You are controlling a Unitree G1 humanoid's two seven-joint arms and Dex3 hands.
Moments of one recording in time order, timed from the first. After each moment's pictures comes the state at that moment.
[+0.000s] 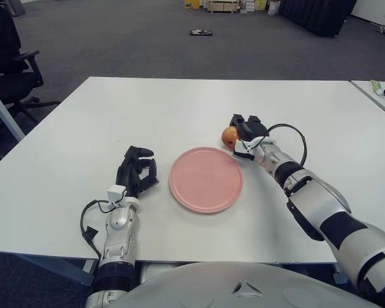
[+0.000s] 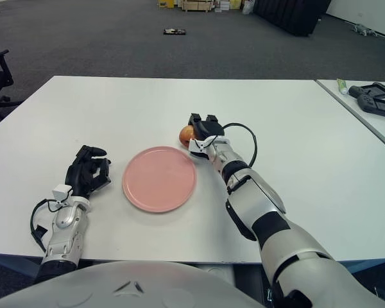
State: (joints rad) left arm 0.15 -0.02 0.13 0.24 -0.11 -0.31 -0.04; right arm -0.80 -0.13 0.56 1.32 -0.68 -0.19 -0.37
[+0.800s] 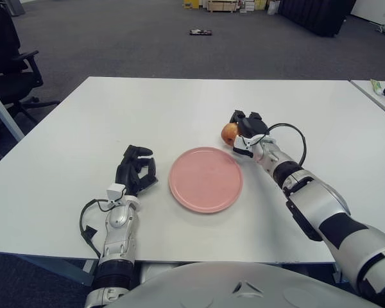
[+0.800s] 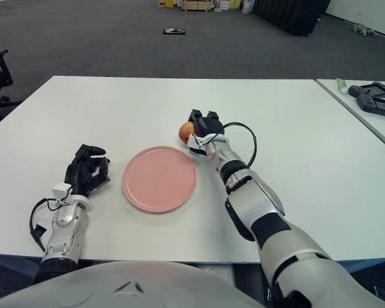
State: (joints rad) left arm 0.13 -0.01 0.14 0.27 -0.11 -0.31 -0.03; right arm -0.80 -0.13 0.48 1.23 -0.64 -0.23 -0.39
